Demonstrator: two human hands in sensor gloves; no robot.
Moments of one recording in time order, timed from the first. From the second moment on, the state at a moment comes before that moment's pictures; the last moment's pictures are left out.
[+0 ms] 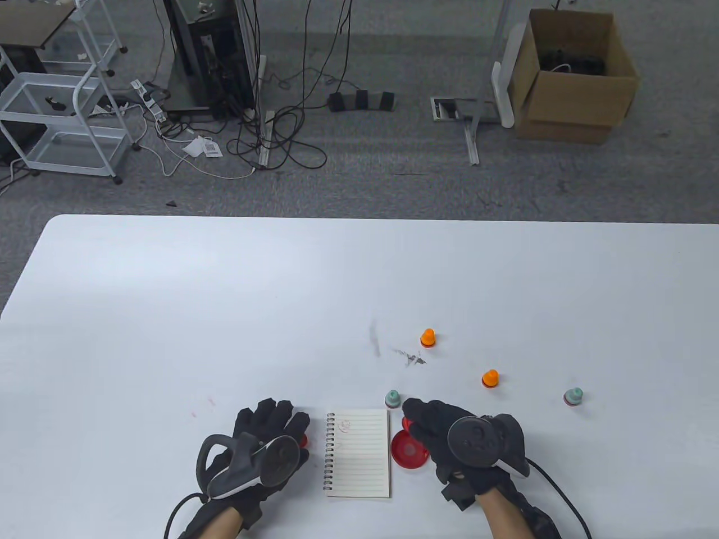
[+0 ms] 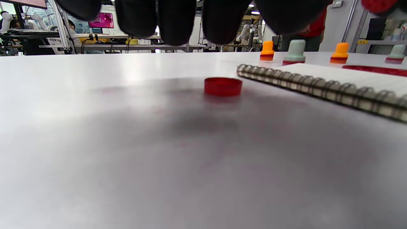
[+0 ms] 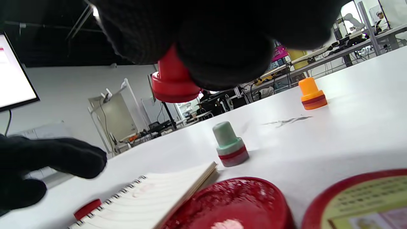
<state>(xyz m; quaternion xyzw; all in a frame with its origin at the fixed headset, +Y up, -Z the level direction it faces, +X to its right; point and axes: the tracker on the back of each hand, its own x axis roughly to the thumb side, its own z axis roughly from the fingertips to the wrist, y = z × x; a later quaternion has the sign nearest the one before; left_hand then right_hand) -0.174 -0.769 -0.210 -0.06 -0.18 -0.01 0.98 0.145 -0.741 -0.234 0.23 -0.06 0.93 0.27</state>
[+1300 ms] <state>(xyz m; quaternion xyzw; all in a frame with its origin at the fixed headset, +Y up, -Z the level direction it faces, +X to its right) -0.155 -0.788 -0.224 -0.12 -0.14 -0.06 0.98 0.113 -0.746 -0.223 0.29 -0.03 0.93 0.23</state>
